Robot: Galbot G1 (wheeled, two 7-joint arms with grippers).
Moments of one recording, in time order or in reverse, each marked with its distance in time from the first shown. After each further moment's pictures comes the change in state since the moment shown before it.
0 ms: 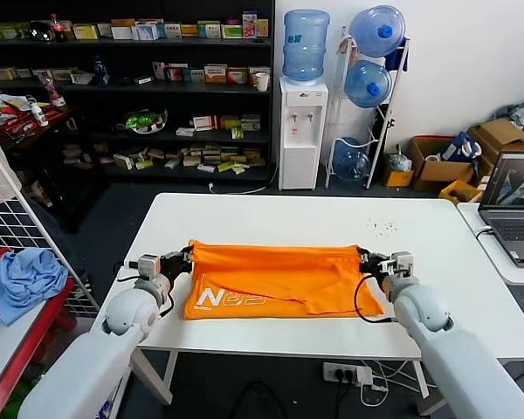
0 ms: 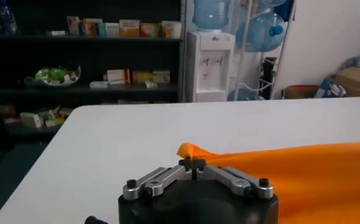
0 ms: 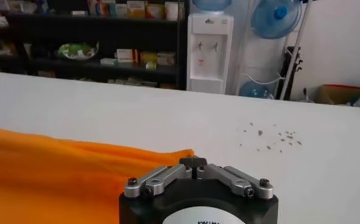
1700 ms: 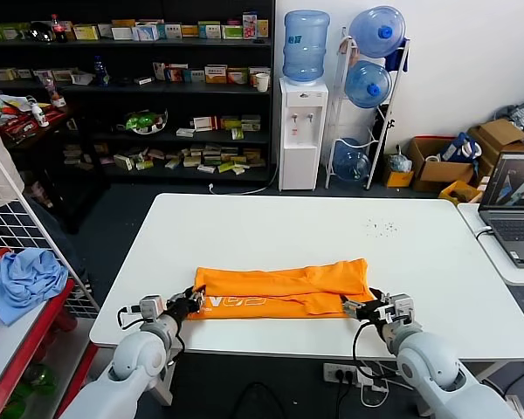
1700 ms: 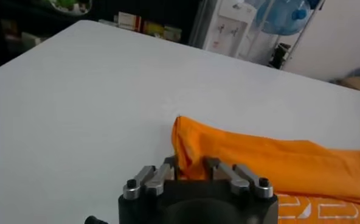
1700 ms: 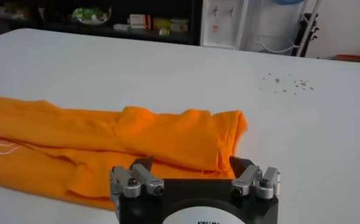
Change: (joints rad) left arm 0.181 -0.093 -0.068 -0.033 -0.131 0.042 -0.059; right arm -0.201 -0.038 0.010 0.216 0.056 -0.068 0.100
